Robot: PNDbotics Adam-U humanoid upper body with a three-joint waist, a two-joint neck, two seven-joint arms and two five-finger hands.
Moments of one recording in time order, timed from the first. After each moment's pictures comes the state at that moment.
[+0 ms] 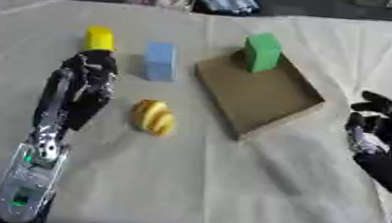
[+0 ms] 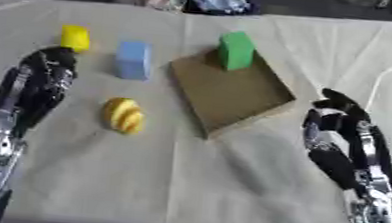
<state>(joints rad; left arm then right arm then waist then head) -0.10 0.17 -0.01 -1.91 -0.32 0.14 0.09 -0.17 -0.19 0.13 -1.77 0.27 -0.08 -0.03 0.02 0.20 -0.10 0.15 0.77</state>
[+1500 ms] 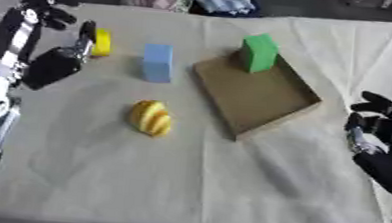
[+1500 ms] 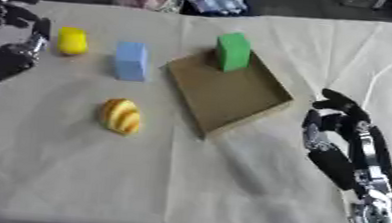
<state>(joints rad) -0.26 0.62 0.06 -1.89 -0.42 0.17 -0.08 -0.17 -0.20 0.13 -1.77 0.27 -0.08 -0.03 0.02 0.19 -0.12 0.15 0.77</state>
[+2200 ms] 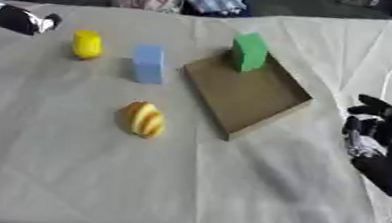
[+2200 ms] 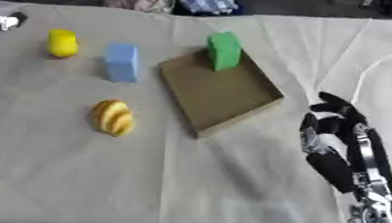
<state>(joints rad) -0.67 0.82 -0.06 -1.21 -0.70 0.08 -0.41 -0.16 -0.20 0.15 -1.77 0.27 -0.08 -0.01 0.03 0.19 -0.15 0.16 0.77</state>
